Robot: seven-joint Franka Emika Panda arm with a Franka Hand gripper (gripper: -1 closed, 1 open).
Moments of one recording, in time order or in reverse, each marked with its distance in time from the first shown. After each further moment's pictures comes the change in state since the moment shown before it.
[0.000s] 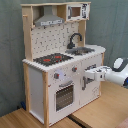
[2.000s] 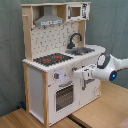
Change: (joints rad) arm -0.427 0.001 0.164 0.226 -0.141 0.237 0.041
